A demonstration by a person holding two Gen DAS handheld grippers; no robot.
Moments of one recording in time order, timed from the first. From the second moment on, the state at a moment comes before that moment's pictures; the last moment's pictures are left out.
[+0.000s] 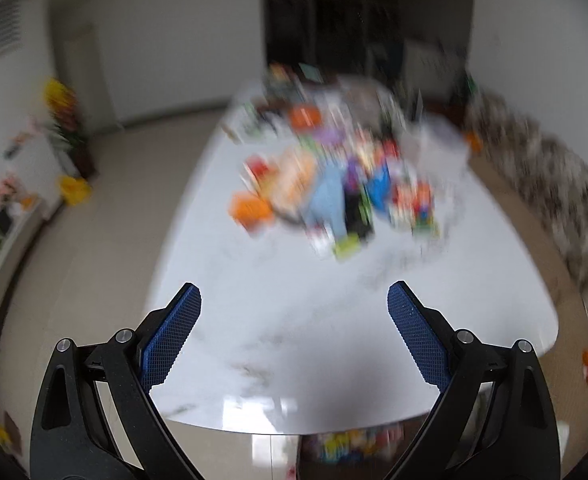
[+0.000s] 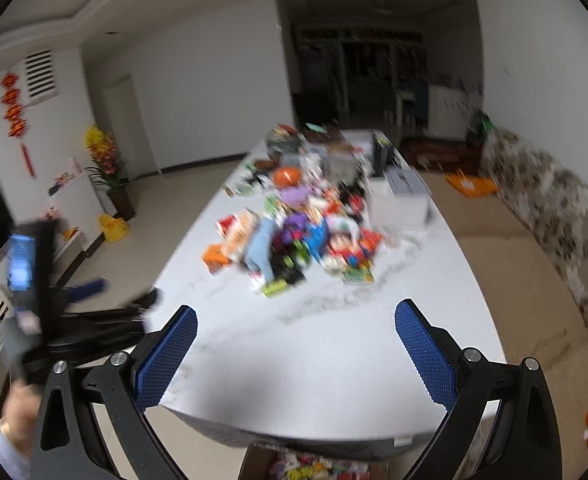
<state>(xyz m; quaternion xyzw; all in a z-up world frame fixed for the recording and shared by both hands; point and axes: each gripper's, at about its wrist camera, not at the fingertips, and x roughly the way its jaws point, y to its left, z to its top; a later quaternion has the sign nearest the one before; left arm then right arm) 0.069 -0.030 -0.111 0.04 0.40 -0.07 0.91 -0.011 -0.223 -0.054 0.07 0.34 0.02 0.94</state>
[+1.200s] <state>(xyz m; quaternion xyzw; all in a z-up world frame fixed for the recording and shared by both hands) 0.153 -0.005 -0.230 -0.06 0.48 -0.19 0.85 0.012 -0.250 -0.179 0.12 0.49 -0.04 0.86</state>
